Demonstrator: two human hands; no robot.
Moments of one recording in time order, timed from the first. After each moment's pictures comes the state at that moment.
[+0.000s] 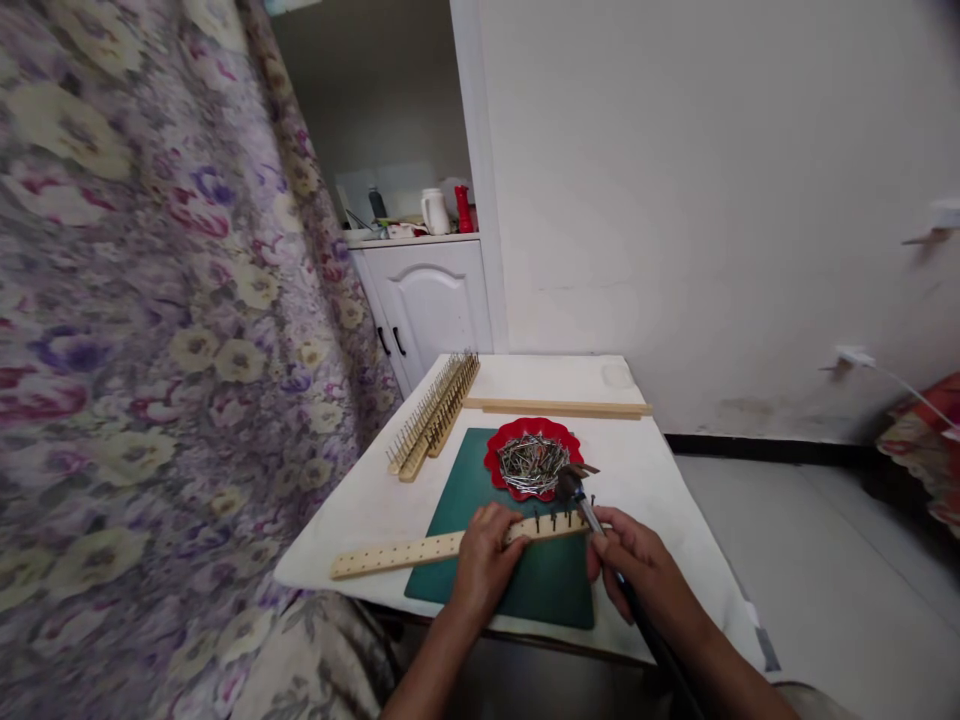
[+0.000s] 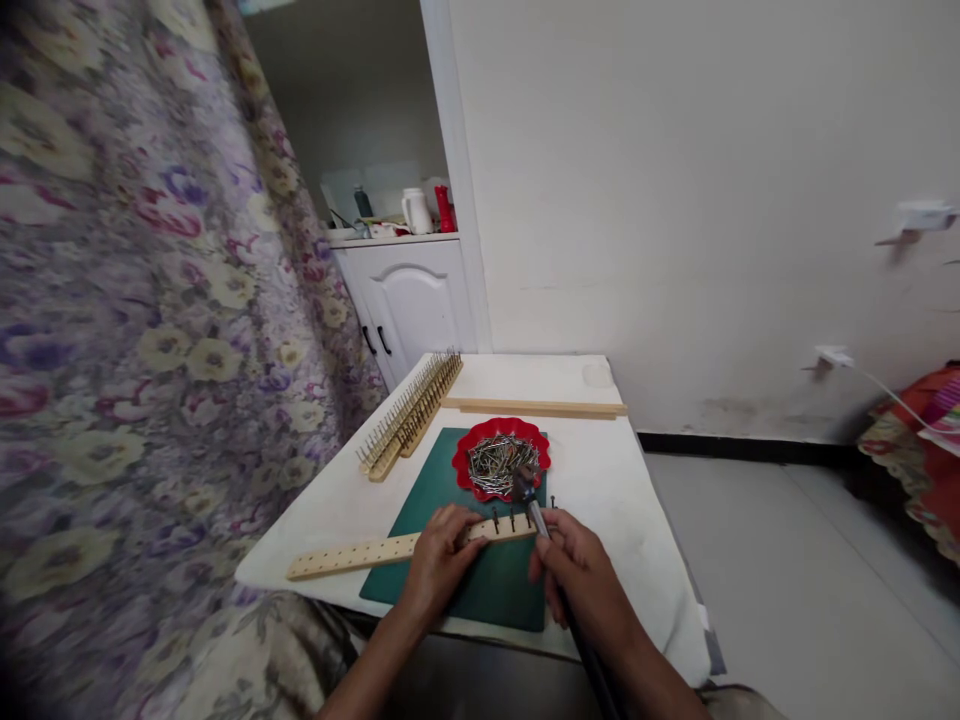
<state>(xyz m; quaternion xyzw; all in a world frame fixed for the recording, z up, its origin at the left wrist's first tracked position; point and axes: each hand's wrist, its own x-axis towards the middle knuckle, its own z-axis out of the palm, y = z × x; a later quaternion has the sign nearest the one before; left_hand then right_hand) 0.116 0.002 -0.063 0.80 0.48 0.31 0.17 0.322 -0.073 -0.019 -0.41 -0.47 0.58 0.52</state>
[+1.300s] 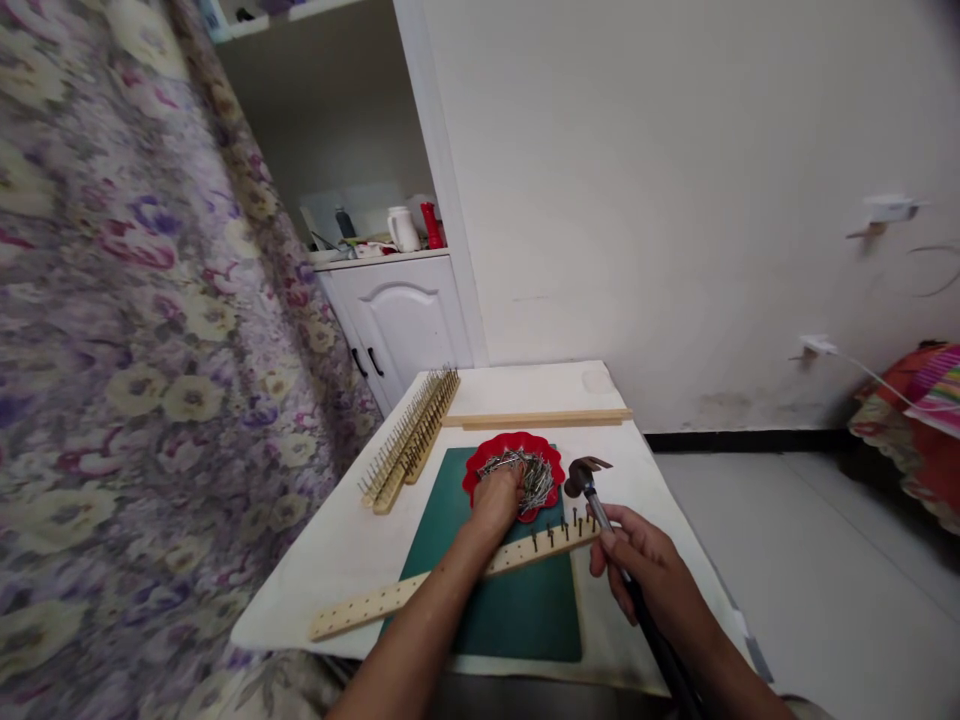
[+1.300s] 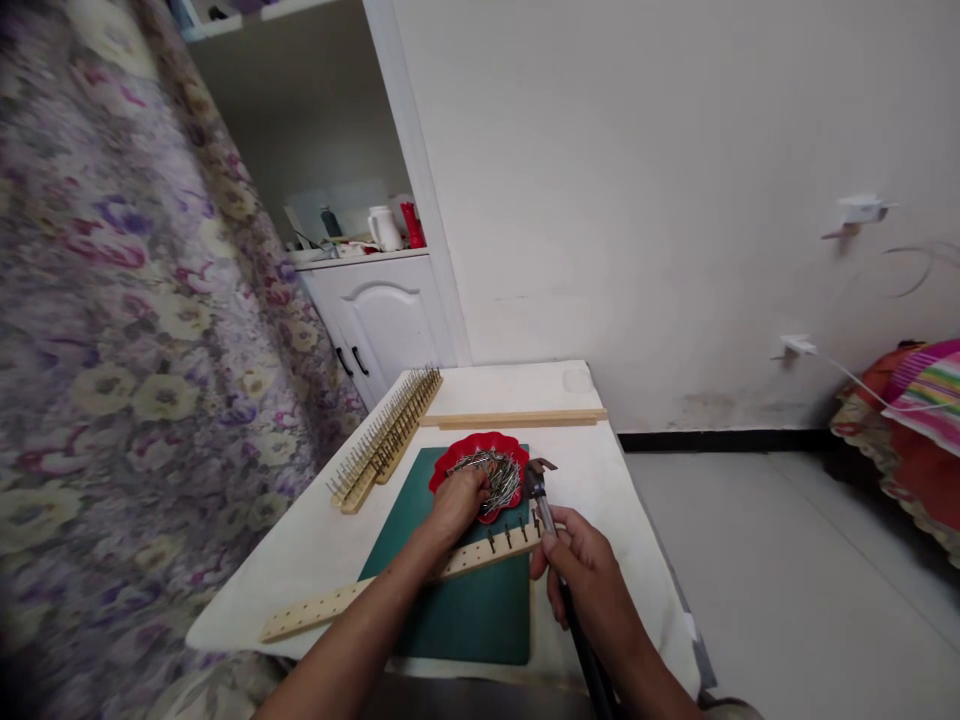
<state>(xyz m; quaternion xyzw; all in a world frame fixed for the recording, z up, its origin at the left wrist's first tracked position) 0.180 0.105 -0.044 0.84 0.51 0.16 0.11 0.347 -0.067 -0.010 -0.43 -0.42 0.54 0.59</state>
